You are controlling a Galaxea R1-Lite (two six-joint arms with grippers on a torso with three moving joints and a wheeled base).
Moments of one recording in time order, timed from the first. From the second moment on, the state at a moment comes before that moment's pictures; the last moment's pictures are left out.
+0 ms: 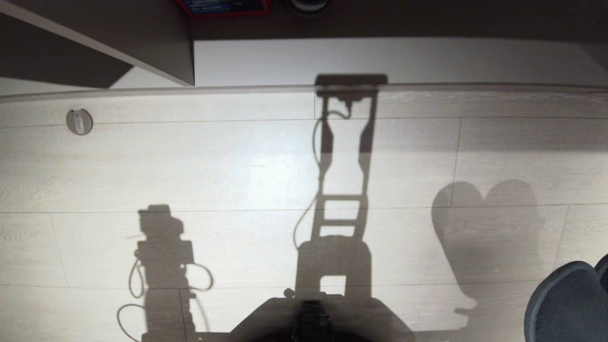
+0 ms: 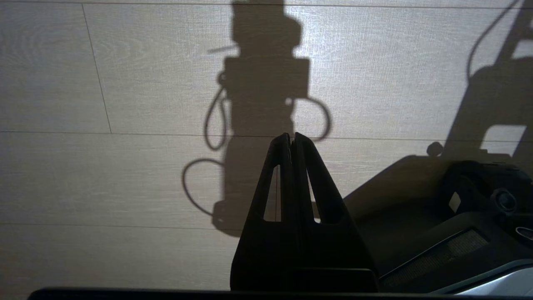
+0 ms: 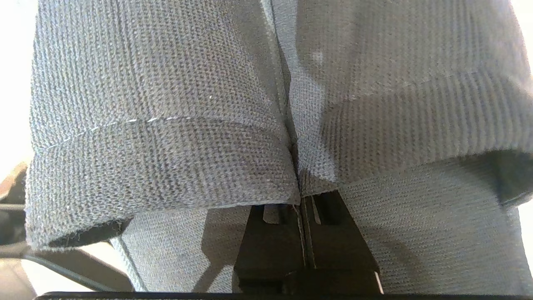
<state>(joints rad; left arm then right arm) 0.00 0.00 0.00 0.00 0.01 -0.05 0.01 0.00 -0.02 0.01 -0.01 0.02</state>
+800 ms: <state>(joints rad) 0.00 0.00 0.00 0.00 0.01 -0.05 0.01 0.35 -0.26 -0.12 0.01 0.01</state>
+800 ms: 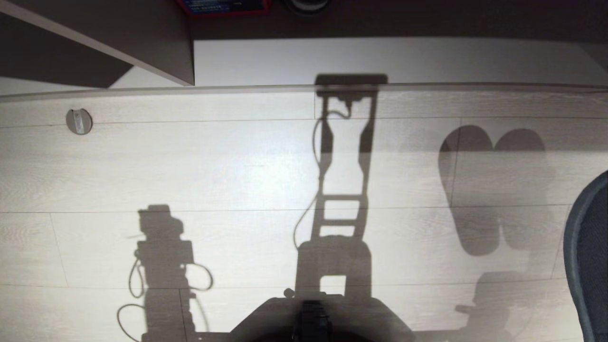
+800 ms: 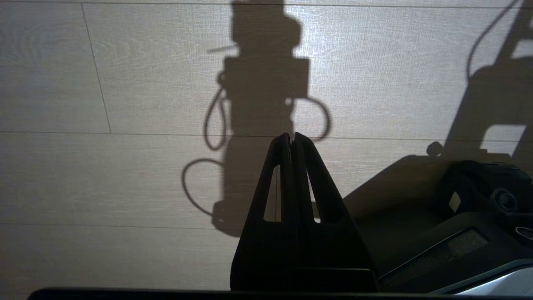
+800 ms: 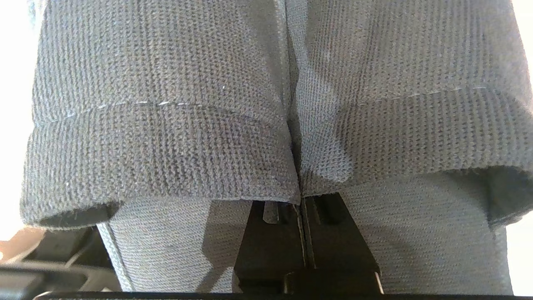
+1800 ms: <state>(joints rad) 0.00 0.00 0.00 0.00 0.01 -0.05 0.01 1.03 -0.20 -0.87 0.01 0.01</state>
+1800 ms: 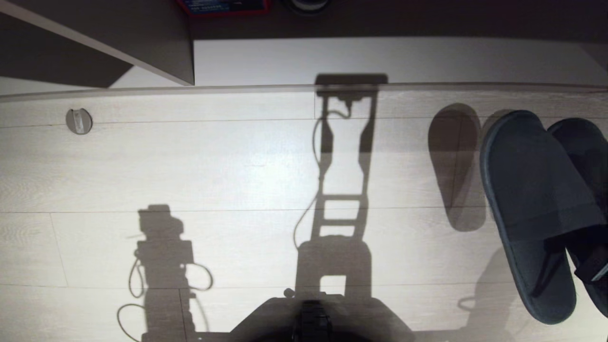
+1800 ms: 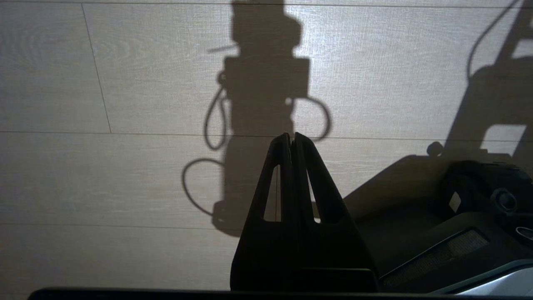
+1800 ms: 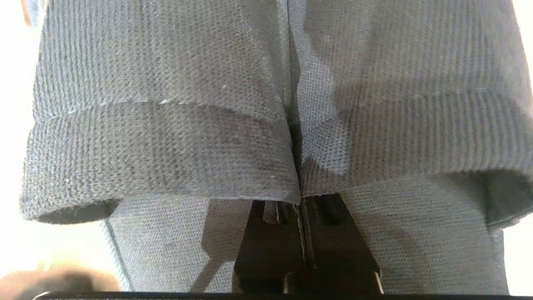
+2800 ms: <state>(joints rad) 0.00 0.00 0.00 0.00 0.01 -0.05 0.00 1.38 -0.32 -1.38 0.01 0.01</state>
